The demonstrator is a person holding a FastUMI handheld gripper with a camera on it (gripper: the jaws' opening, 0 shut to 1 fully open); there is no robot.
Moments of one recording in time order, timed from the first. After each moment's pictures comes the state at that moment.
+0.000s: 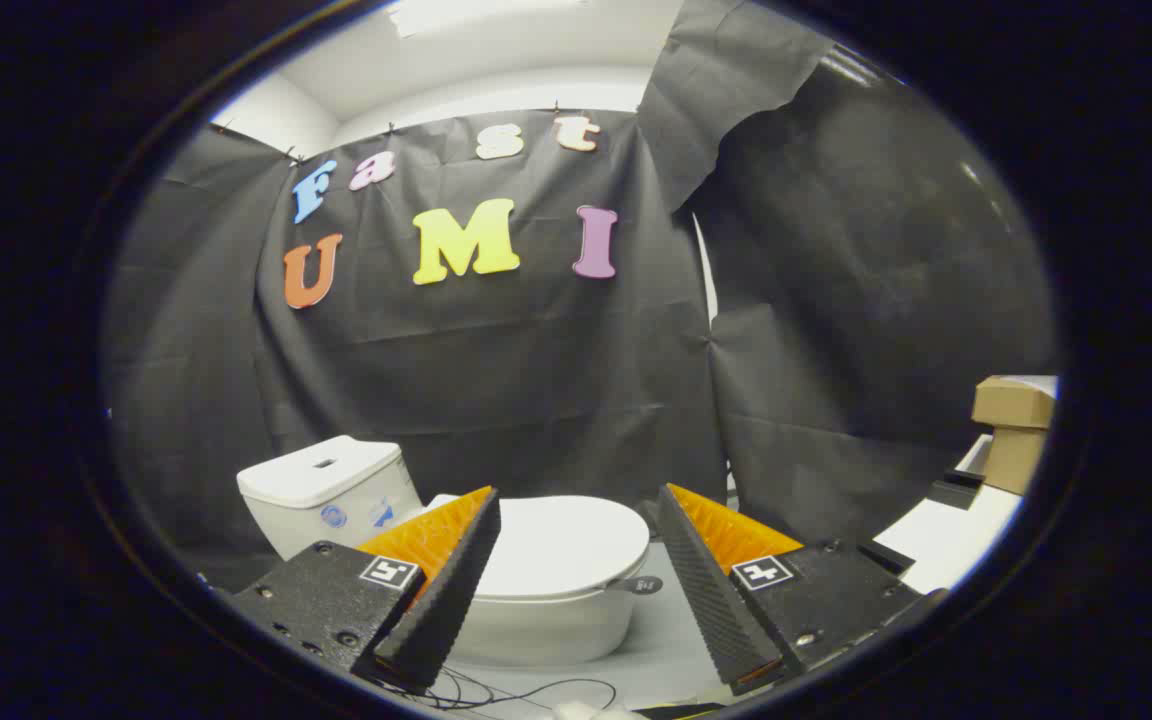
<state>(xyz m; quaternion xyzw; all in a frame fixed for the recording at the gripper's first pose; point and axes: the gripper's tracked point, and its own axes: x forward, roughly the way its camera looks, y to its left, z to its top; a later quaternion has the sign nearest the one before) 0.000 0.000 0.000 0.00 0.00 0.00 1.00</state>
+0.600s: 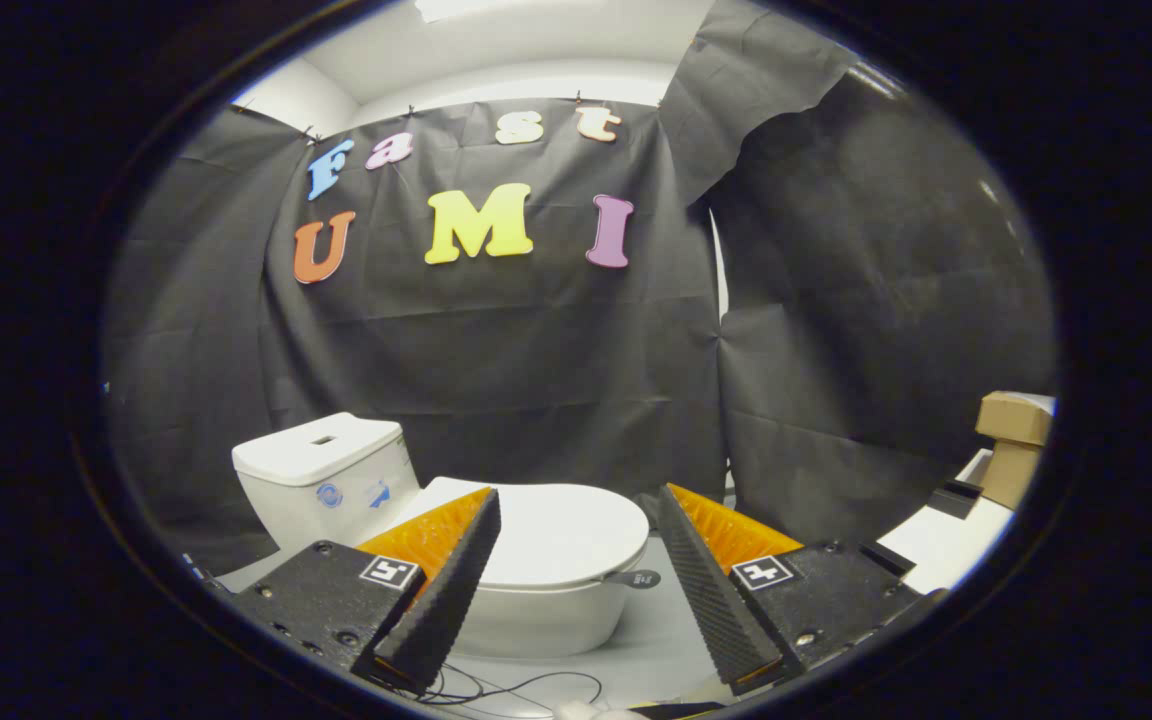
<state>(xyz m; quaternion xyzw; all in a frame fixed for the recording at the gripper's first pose) 0.006 0.008 -0.009 -0.02 0.01 0.00 1.00</state>
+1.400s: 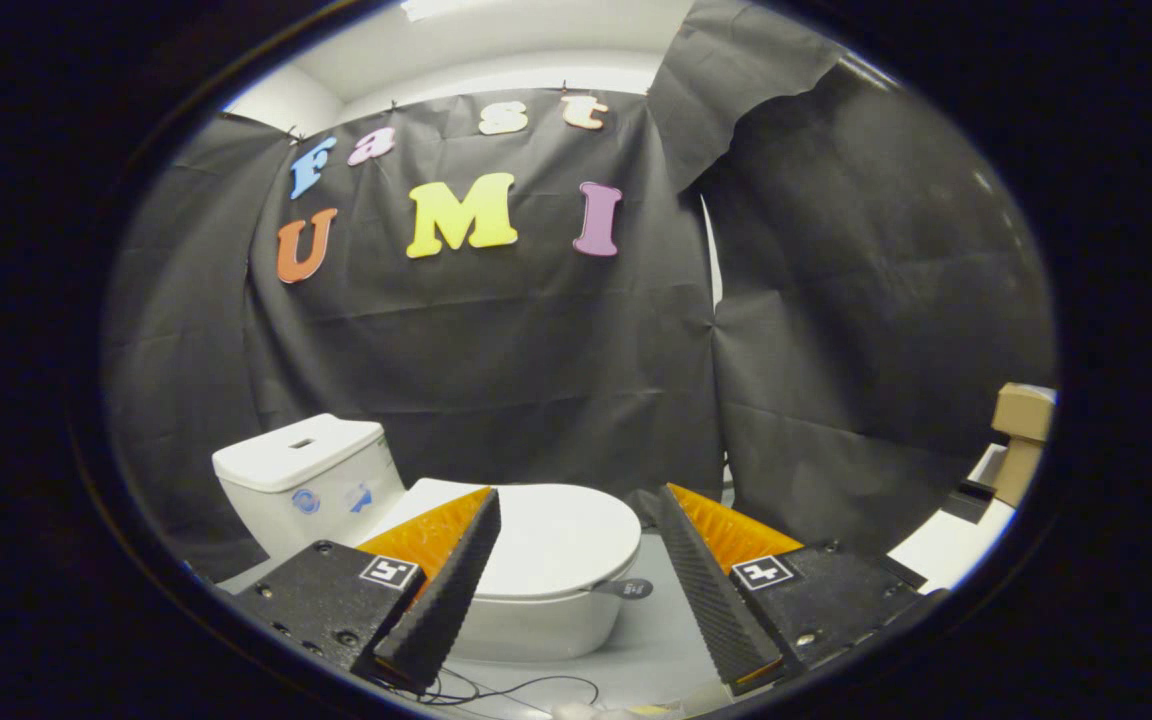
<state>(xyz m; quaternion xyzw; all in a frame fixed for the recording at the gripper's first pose) 0.051 -0.019 -0.010 -0.01 0.03 -0.01 1.00</state>
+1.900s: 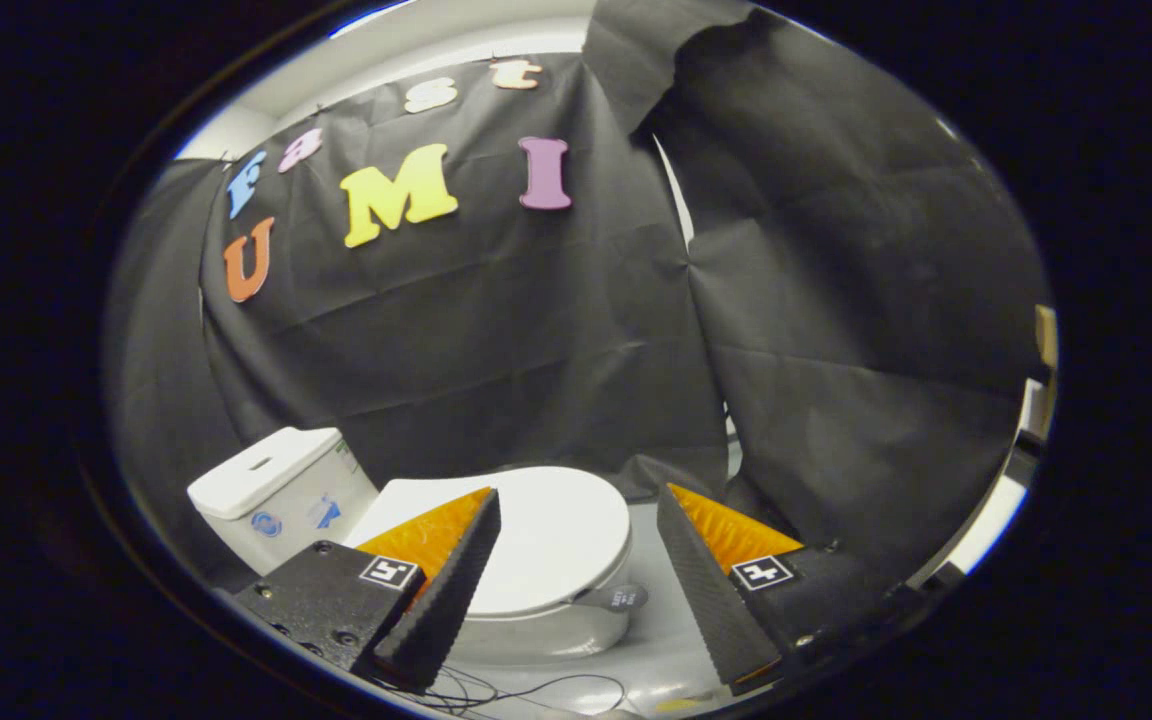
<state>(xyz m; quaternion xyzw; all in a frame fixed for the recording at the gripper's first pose) 0.141 -0.072 -0.048 0.09 0.10 -0.02 0.99</state>
